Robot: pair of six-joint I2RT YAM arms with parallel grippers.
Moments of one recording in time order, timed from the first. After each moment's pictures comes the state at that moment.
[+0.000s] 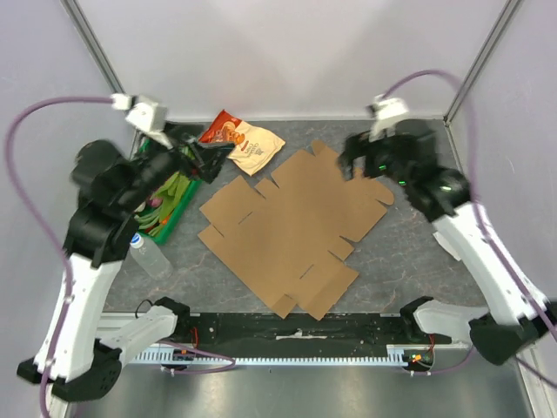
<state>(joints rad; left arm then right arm) -0.38 0.93 1.51 -0.43 0.25 -0.13 0.41 1.17 1.52 -0.69 0.14 0.13</state>
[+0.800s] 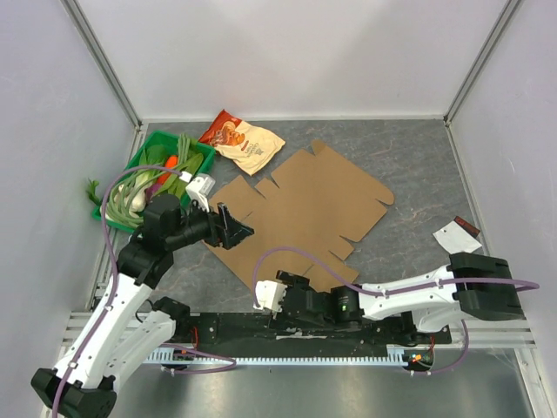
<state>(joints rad) -0.38 0.72 0.77 -0.46 0.50 -0.38 1.52 1.39 0.65 0.04 0.32 -0.04</state>
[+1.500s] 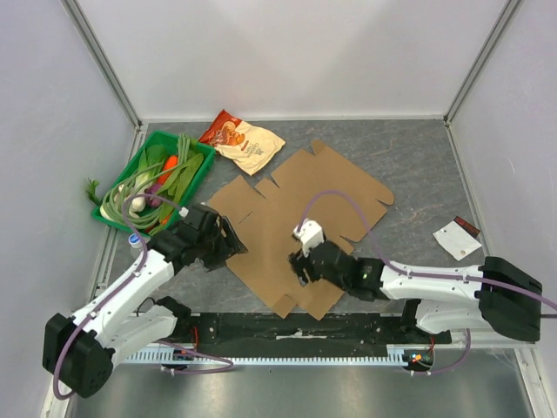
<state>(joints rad) -0.48 0.93 0.67 -0.72 0.06 -0.94 1.24 1.22 0.55 0.05 0.39 0.25</state>
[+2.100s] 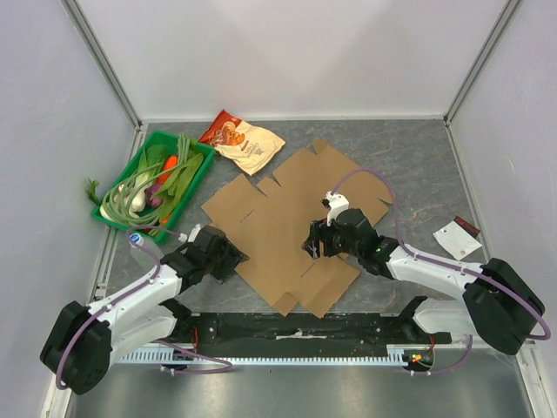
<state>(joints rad) -0.57 0.98 0.38 -0.42 -0.05 -1.30 0.76 1.24 0.52 0.13 -0.03 0.43</state>
